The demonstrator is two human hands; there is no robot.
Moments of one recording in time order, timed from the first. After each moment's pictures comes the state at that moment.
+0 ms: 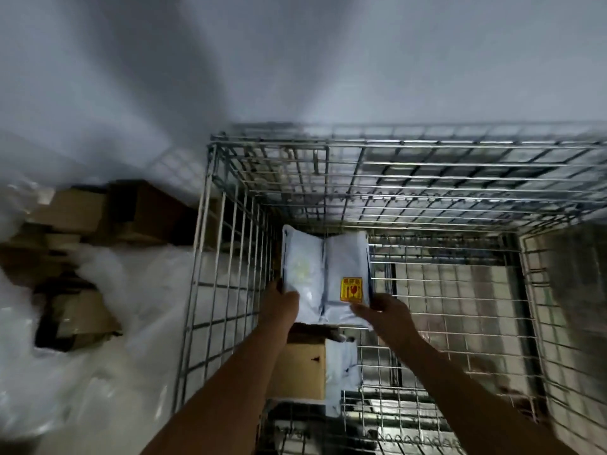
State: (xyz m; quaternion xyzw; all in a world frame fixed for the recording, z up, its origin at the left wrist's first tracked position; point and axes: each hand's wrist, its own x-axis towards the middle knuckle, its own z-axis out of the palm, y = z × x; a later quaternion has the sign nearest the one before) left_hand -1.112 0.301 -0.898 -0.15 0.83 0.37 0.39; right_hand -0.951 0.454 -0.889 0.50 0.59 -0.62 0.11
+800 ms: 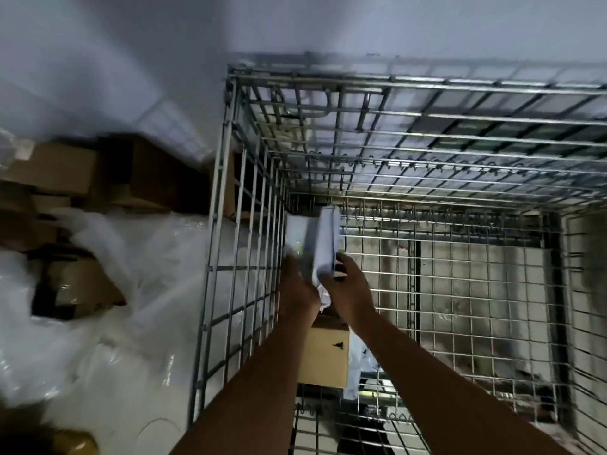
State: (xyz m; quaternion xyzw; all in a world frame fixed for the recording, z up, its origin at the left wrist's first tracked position) left_hand -1.106 0.285 -0.952 -0.10 0.86 0.38 0.32; right_hand -1.042 0.366 -0.956 0.49 0.62 -0.61 0.07
